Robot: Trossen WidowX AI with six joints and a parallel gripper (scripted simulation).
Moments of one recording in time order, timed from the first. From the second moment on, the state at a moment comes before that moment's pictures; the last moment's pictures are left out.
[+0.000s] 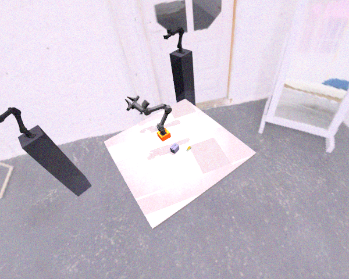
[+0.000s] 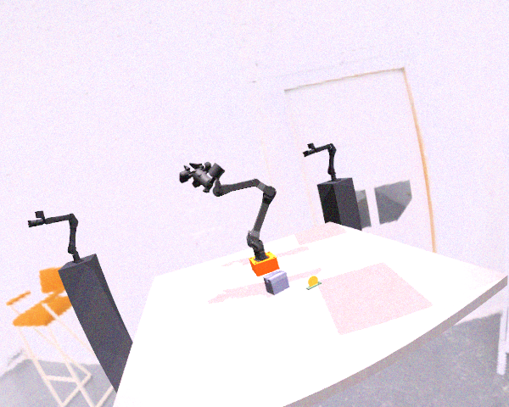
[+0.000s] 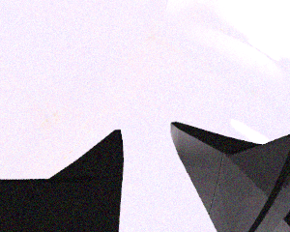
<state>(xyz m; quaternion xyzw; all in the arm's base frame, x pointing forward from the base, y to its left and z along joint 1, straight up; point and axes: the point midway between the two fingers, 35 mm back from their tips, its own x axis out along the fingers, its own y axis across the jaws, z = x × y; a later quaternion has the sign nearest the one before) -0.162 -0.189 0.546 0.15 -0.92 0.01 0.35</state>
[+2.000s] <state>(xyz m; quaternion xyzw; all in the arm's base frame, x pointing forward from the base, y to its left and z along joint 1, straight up) 0.394 -0.020 0.116 -0.63 -0.33 0.50 -0.49</state>
